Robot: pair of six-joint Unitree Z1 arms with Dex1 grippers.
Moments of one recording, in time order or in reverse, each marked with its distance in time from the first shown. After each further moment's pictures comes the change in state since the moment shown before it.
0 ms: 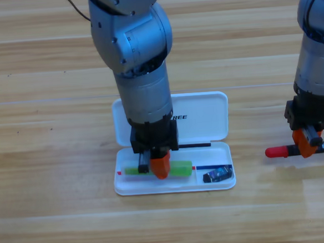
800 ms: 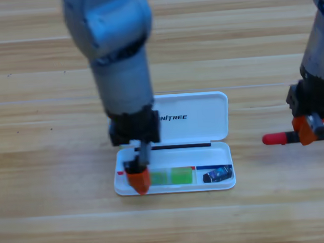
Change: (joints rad) arm 0 -0.001 -0.127 0.067 0.044 0.026 -0.009; arm 1 0.060 -0.117 -0.019 0.041 -0.011 0.046
